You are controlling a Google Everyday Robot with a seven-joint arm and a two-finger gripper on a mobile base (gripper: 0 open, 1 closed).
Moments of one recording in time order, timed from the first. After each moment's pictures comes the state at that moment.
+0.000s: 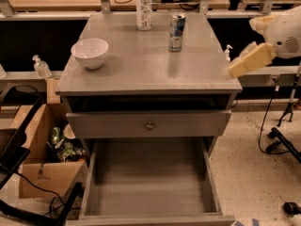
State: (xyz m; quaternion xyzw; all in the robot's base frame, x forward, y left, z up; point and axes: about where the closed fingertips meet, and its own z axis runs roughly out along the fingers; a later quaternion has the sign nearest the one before) arm 0.577 -0.220 0.978 -0.46 0.76 0.11 0.45
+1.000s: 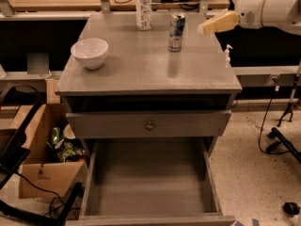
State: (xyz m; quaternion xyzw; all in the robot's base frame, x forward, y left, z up) arm 0.755 -0.203 1.004 -0.41 0.67 0.15 0.59
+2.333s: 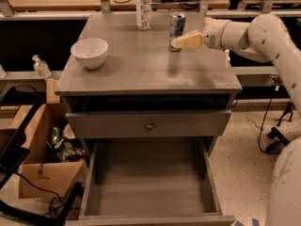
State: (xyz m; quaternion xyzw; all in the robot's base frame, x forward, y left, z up) arm 0.827 -0.158 0.911 -0.33 0.71 0.20 0.60
